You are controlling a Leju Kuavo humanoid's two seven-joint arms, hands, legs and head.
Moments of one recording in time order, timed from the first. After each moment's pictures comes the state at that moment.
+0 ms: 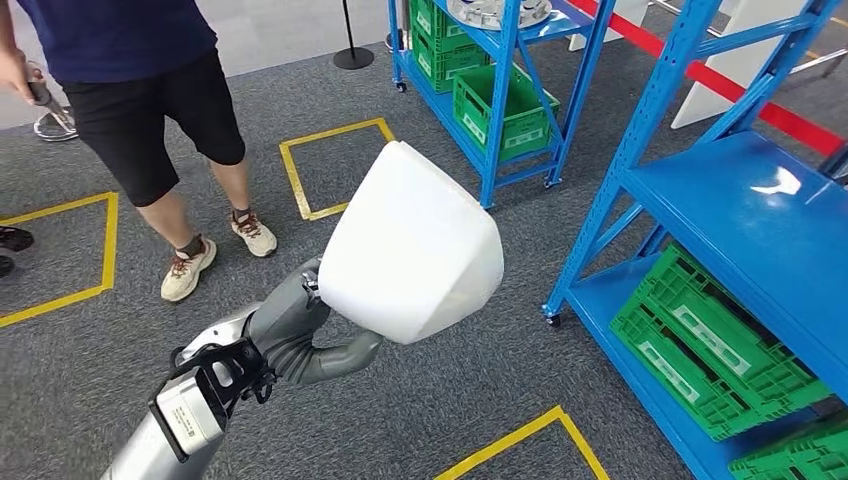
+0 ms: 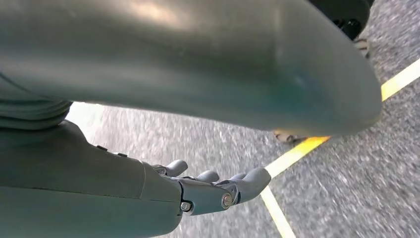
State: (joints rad) left arm -0.34 0.09 -0.57 -1.76 -0.01 -0.22 -0.62; right arm -0.07 0.08 -1.14 -0.20 1.04 0.16 0.02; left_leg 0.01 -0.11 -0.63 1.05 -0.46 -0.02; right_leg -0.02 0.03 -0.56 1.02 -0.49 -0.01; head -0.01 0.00
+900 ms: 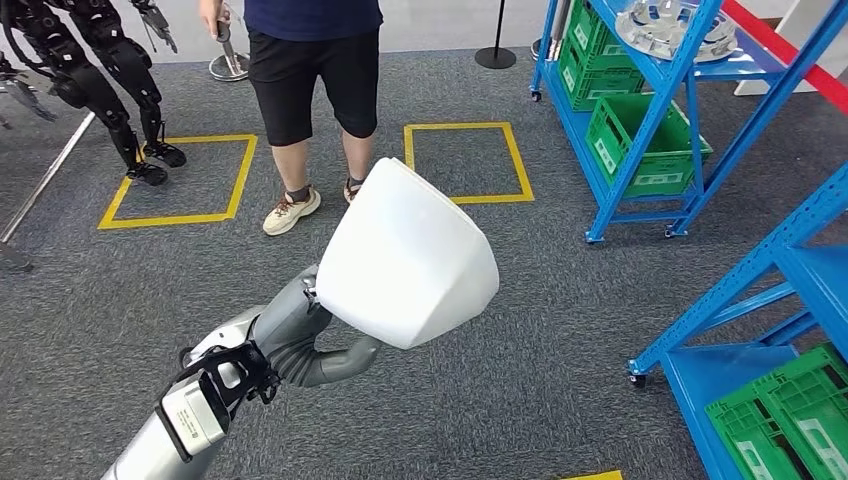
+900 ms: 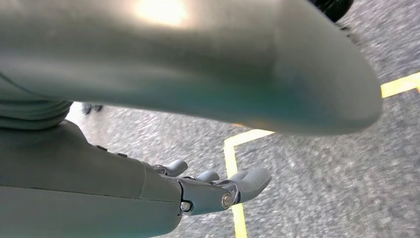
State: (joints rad) left arm -0.33 0.10 -0.59 -1.72 -0.01 -0.19 -0.69; right arm -0.06 0.02 -1.13 -0.20 1.05 0.16 -0.02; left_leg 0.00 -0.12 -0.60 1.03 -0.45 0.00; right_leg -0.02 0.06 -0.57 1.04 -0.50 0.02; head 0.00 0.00
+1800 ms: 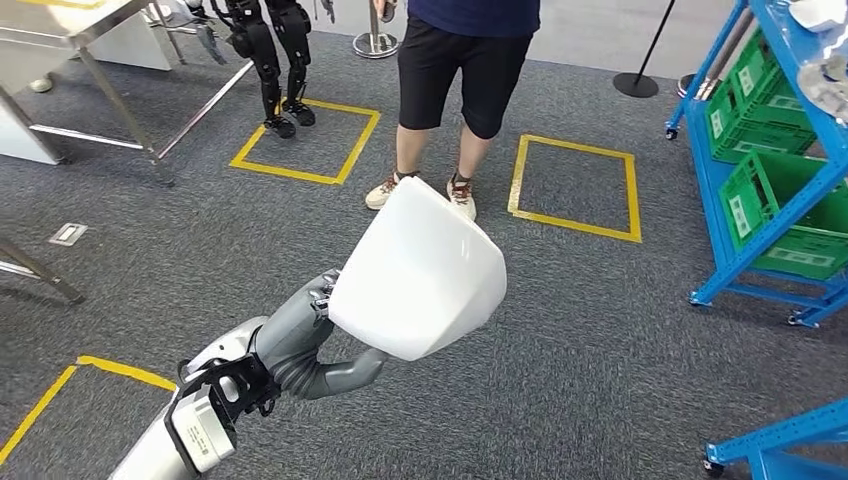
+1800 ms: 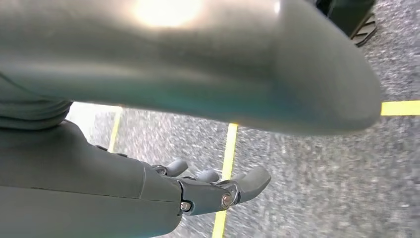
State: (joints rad) left arm -0.30 0.10 -0.60 -1.76 -0.04 -0.20 -0.64; right arm -0.05 0.02 -1.12 -0.20 1.07 0.15 0.02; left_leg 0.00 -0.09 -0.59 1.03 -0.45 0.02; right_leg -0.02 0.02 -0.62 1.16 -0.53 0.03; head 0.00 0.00
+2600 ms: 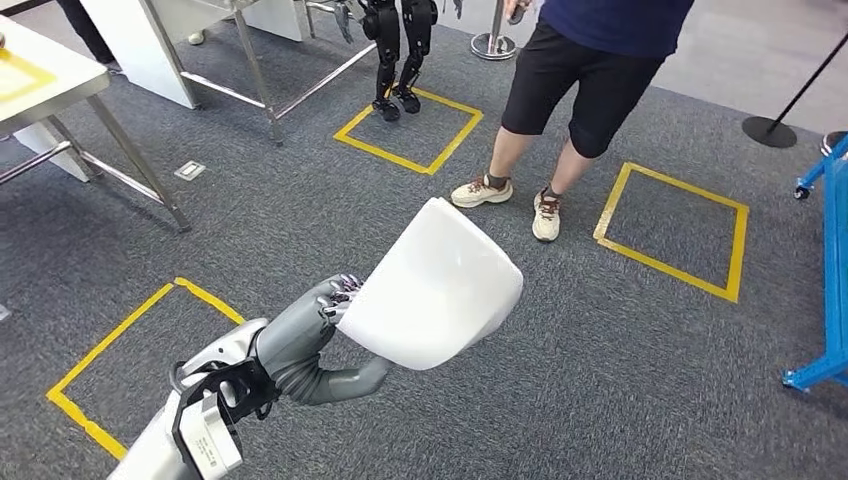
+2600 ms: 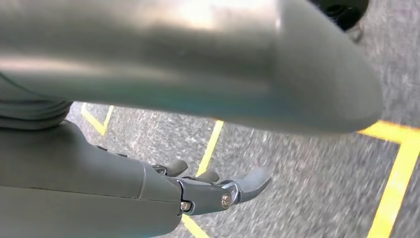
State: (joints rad) left arm -0.31 0.09 -0.60 -1.77 -0.08 -0.25 -0.60; right arm -0.06 0.03 -1.12 -0.20 1.06 0.15 0.01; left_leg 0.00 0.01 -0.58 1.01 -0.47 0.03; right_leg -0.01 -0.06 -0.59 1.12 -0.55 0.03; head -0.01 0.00
